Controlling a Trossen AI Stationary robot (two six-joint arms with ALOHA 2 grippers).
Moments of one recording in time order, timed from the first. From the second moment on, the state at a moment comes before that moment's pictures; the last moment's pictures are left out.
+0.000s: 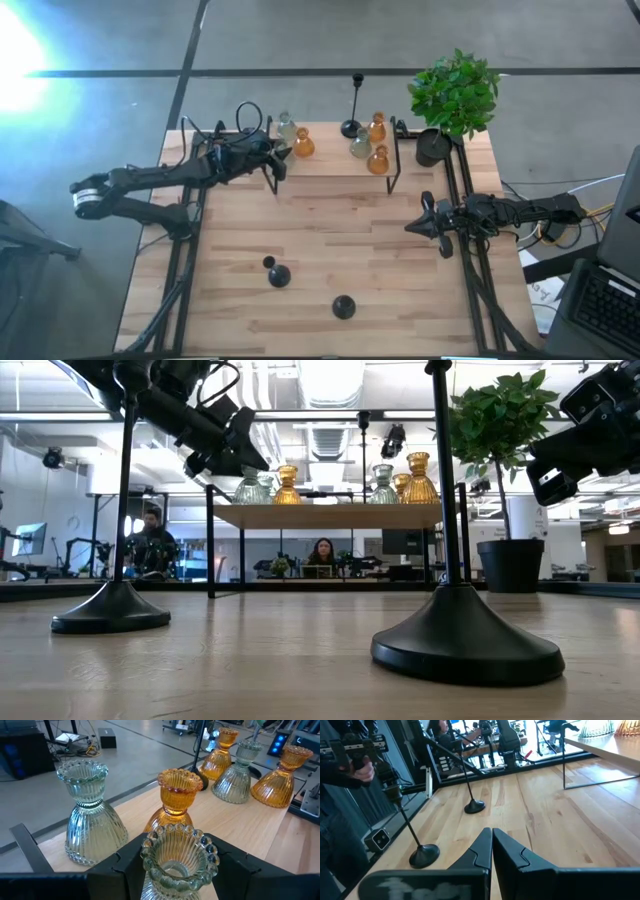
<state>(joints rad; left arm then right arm) 0.42 1.12 0.70 0.16 -0.25 -0.20 0.12 0.08 0.04 -0.07 -0.05 0.28</state>
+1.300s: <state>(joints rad) 0.43 0.98 0.84 0.11 -0.07 -0.11 0.12 0.08 0.04 -0.07 -0.05 0.28</state>
